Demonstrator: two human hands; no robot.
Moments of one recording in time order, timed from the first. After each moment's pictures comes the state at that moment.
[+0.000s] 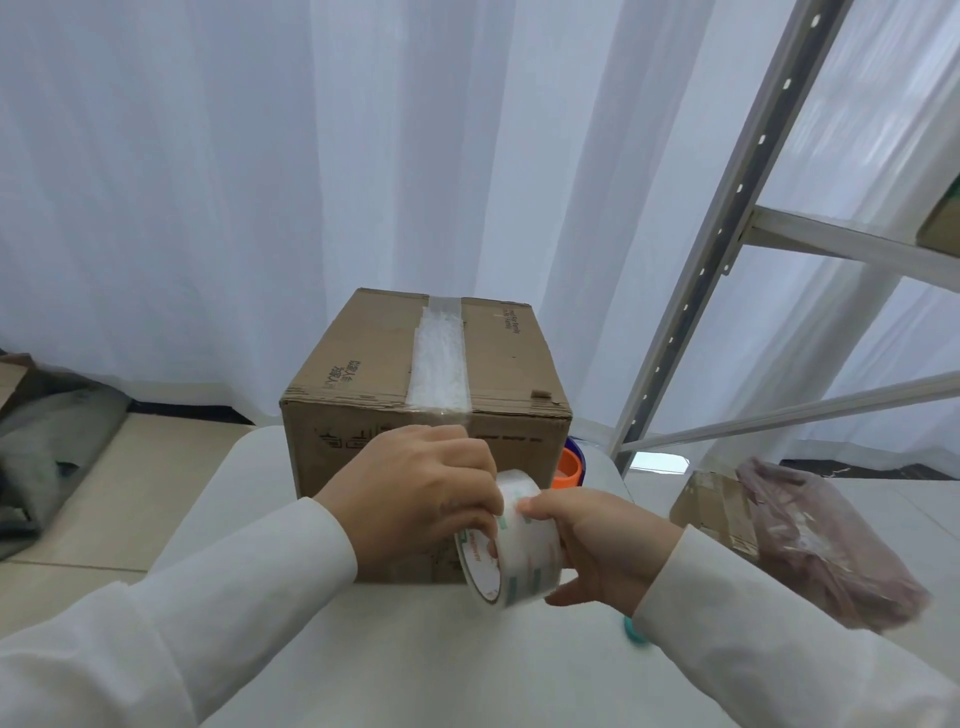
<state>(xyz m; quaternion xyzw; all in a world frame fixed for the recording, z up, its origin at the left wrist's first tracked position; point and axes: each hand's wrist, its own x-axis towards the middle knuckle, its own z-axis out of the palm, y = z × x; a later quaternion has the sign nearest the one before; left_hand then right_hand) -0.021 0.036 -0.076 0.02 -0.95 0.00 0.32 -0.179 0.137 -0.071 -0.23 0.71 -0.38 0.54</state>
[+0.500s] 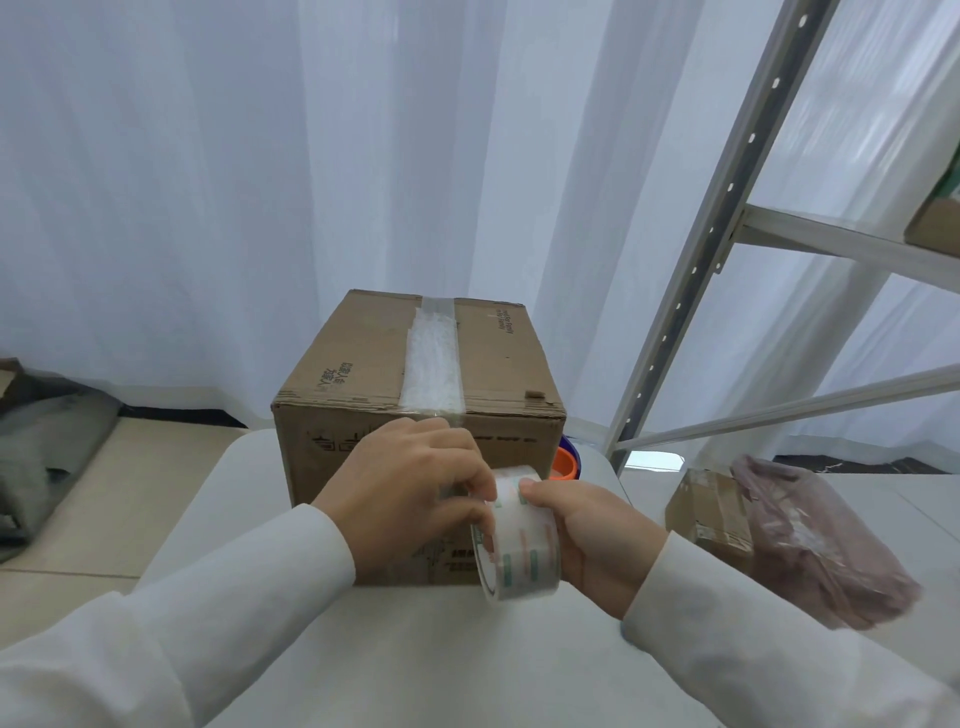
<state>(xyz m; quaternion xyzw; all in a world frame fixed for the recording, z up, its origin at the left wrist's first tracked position) -0.025 0.037 -0.079 0.13 -0.94 -0.07 0.31 -0.175 0.134 -0.077 -0.23 0.67 -0.47 0.53</state>
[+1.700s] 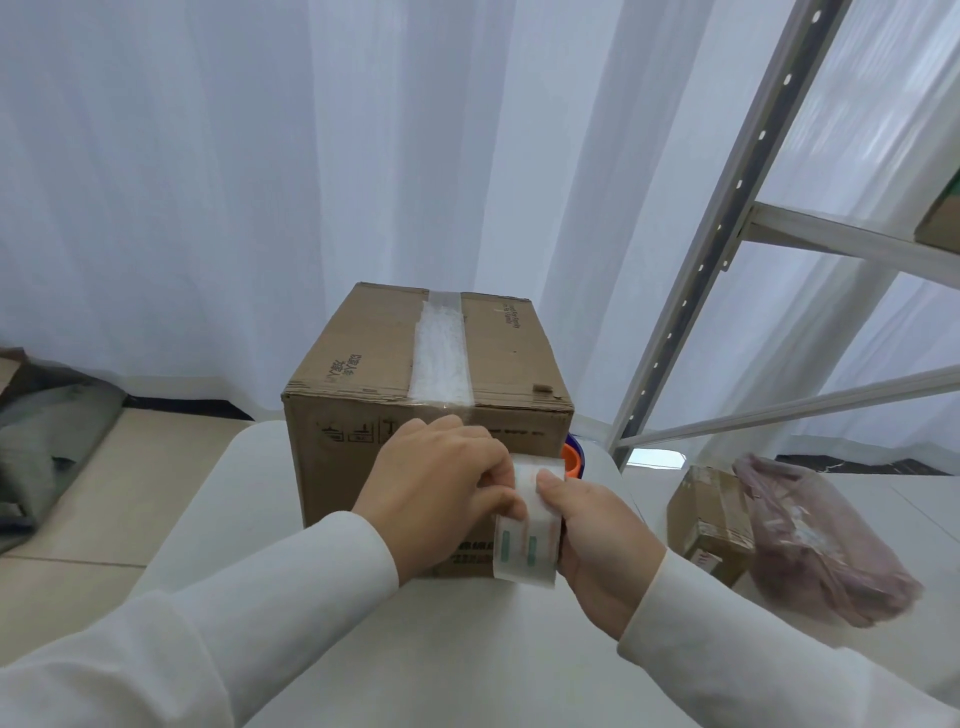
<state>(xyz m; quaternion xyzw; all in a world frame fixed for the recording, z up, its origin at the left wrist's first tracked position) -0.039 0.057 -0.076 0.26 -0.93 -0.09 0.25 -0.162 0.137 -0.089 -0.22 0.67 -0.54 0.46</state>
